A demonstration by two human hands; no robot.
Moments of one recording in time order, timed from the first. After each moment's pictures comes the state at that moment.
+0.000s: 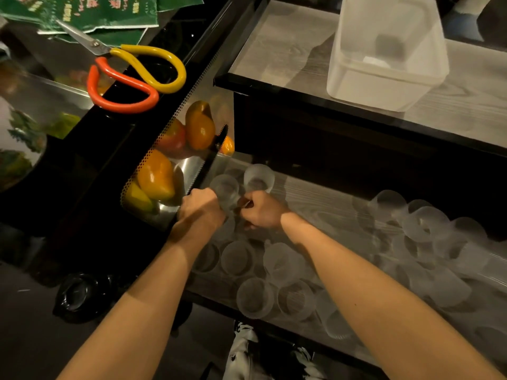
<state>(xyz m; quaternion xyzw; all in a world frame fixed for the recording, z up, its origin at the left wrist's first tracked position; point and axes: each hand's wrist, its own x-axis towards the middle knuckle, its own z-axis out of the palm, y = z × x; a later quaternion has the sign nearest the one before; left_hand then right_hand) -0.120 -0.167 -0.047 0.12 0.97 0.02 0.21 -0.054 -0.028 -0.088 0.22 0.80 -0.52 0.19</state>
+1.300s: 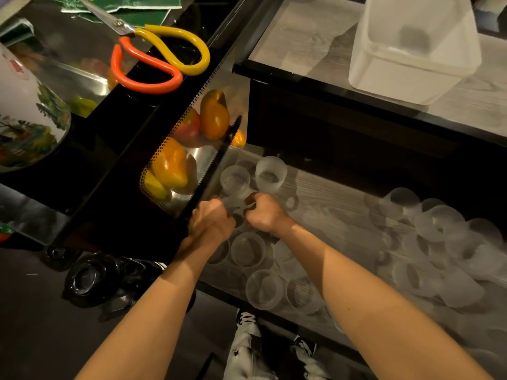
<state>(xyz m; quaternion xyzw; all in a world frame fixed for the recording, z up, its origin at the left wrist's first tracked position) -0.089 -0.193 -0.071 0.09 0.96 0.13 0.22 -0.051 -0.065 -0.102 0.27 0.83 -0.46 0.16</state>
